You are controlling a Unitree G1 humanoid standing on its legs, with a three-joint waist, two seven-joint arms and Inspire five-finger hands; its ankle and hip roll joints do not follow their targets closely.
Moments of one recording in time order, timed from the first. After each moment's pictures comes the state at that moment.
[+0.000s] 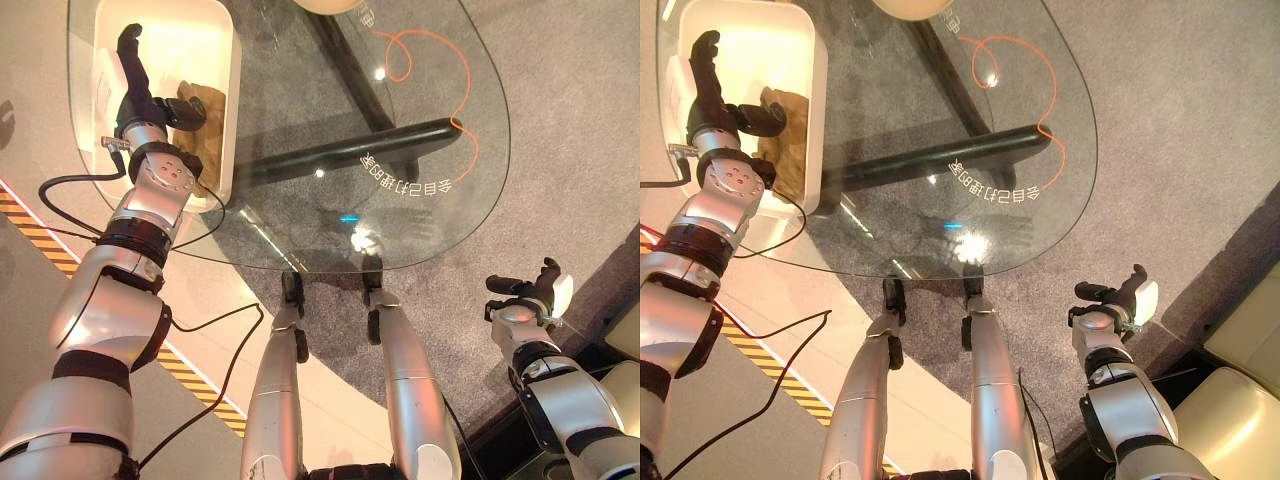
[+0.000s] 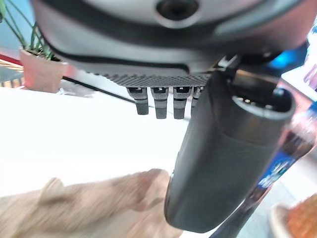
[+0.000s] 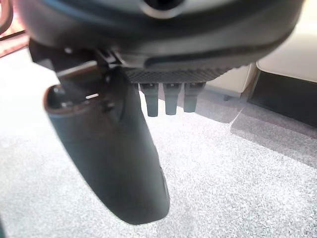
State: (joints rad) left arm -1.23 0.65 -0.53 1.06 -0.22 -0.02 0.58; right arm -0.68 -0.47 0.25 1.29 0.43 -0.09 -0.63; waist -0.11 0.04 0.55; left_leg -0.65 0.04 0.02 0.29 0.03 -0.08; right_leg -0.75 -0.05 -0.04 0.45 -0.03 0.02
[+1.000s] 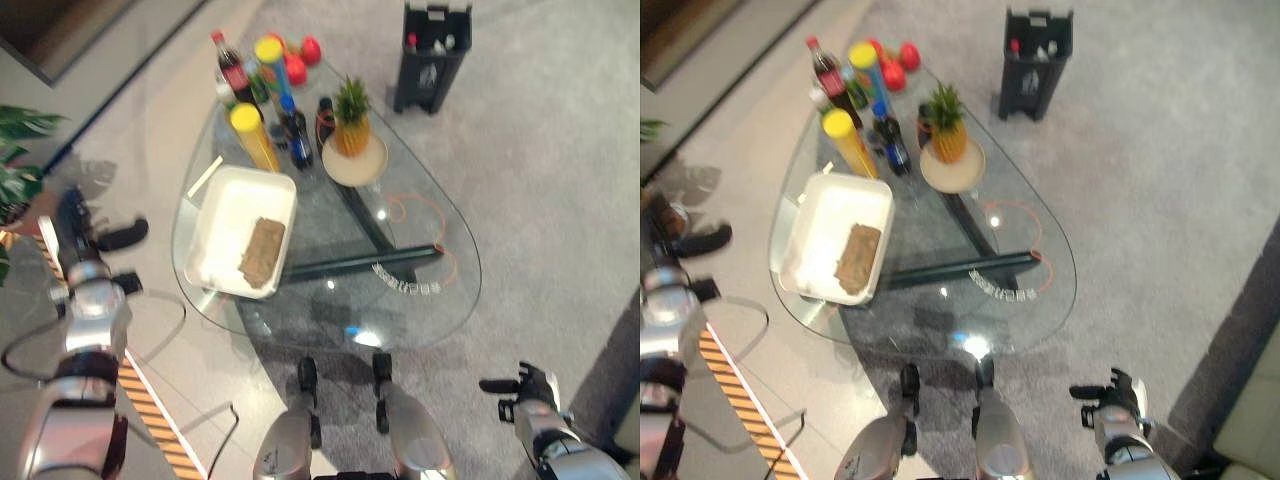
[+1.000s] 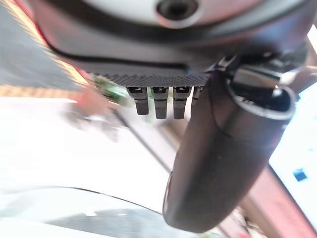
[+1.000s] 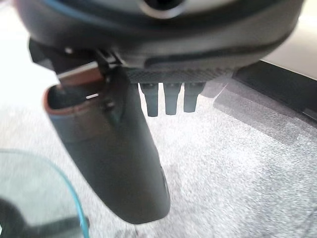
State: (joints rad) left arm -0.36 0.68 0.03 0.85 -0.46 -0.18 0.33; right arm -0.23 -0.46 0.11 1.29 0.26 -0.03 -0.27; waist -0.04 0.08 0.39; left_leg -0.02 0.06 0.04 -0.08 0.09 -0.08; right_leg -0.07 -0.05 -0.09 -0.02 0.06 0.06
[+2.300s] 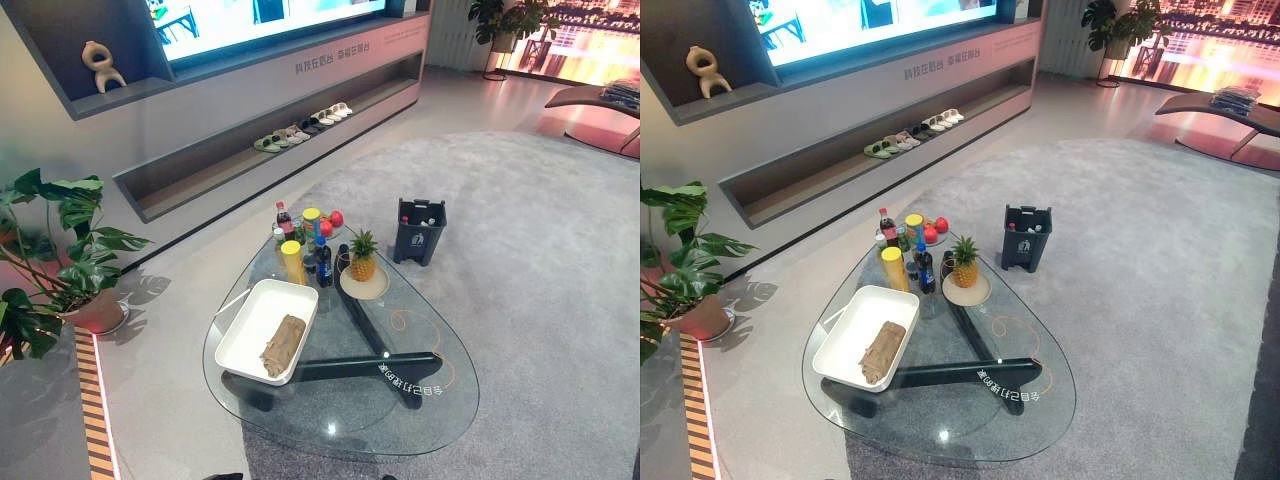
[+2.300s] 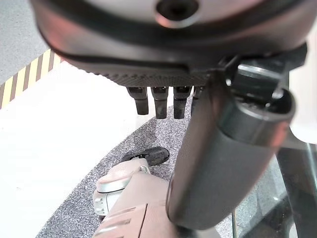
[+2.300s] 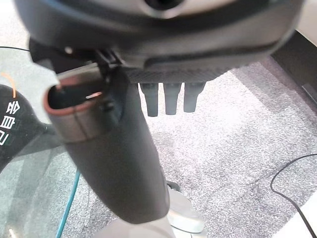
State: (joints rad) left arm 0.01 0.31 -0.19 1.29 -0.12 0.01 -0.16; right arm -0.03 -0.32 0.16 1.35 0.00 0.11 -0.06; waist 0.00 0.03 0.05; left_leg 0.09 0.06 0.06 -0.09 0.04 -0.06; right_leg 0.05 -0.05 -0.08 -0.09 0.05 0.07
